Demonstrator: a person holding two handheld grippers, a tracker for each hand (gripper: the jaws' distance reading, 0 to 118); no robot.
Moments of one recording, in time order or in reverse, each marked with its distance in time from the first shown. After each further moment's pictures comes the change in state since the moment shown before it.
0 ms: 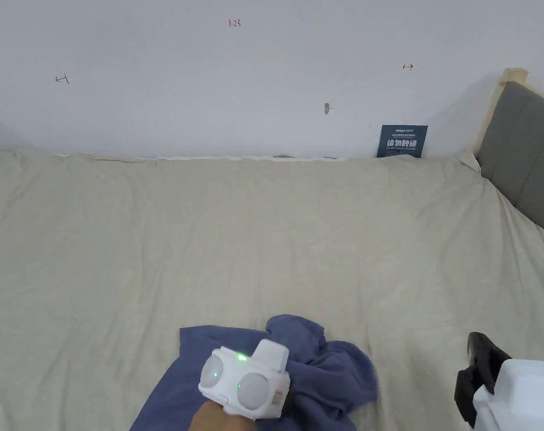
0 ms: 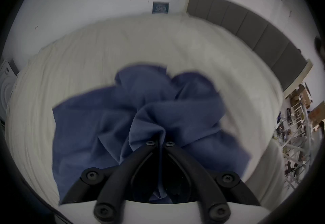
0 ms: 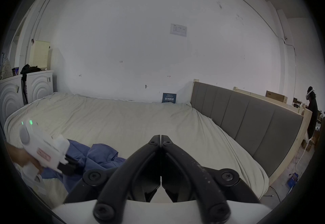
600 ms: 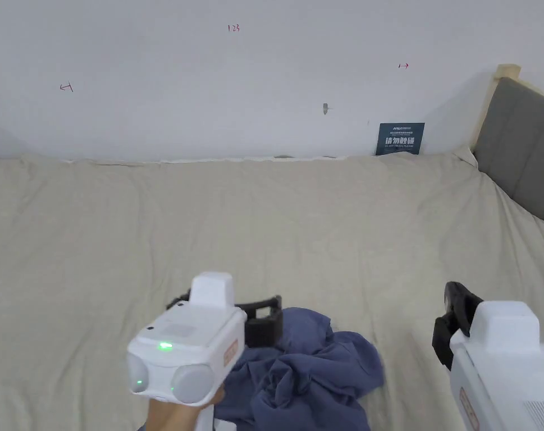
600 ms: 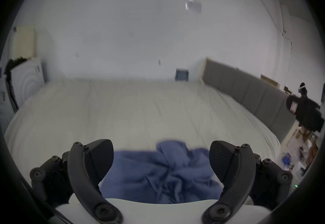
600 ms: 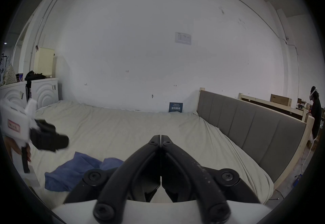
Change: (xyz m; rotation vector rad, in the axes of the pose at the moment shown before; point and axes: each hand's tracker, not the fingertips) left arm -0.033 -0.010 0.190 0.726 0.167 0.153; right arm -0.028 0.041 0.010 0.088 0.046 -0.016
